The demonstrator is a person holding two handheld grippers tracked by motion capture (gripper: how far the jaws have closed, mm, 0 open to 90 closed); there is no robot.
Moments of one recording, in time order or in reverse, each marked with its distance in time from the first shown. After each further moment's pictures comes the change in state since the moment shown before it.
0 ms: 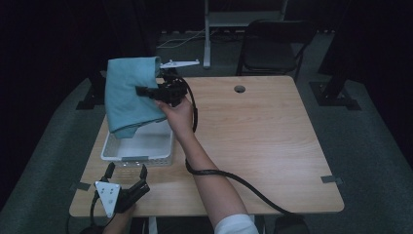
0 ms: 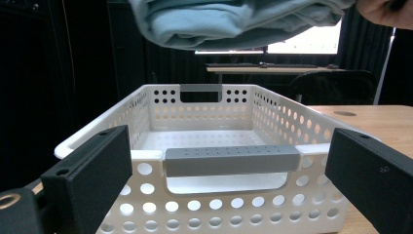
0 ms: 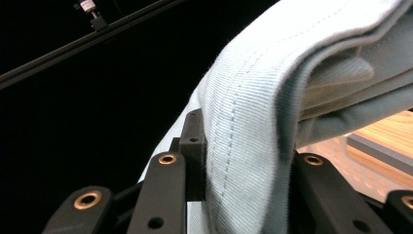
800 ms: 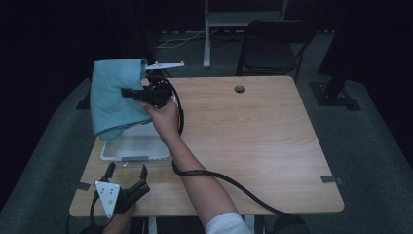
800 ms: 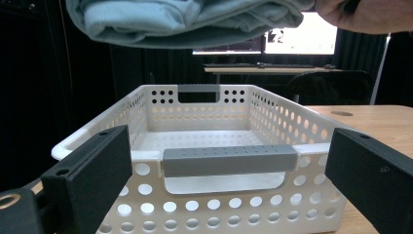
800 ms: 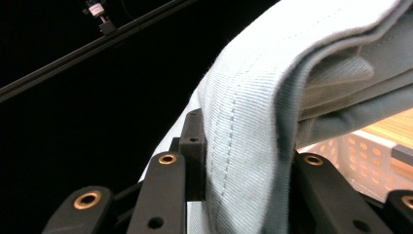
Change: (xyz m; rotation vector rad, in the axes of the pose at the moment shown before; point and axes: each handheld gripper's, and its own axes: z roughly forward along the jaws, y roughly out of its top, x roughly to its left) left arm 0.000 0.000 0.000 -0.001 -0.010 0.001; right arm 0.012 -0.002 0.032 -0.010 0.033 0.028
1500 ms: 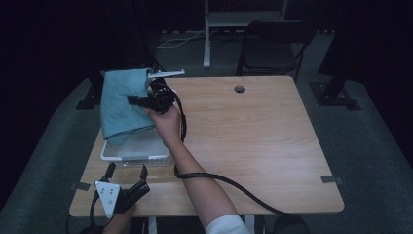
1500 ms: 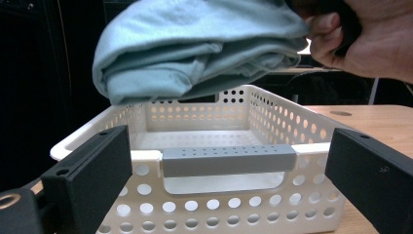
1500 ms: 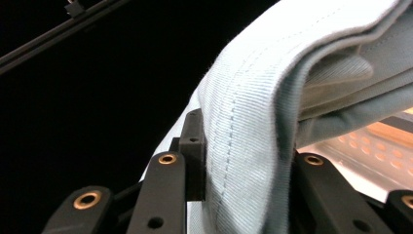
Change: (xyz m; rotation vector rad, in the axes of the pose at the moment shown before) left arm 0.000 0.000 0.000 0.001 -0.004 0.001; right arm -0.021 -0.025 0.010 0.053 -0.066 0.043
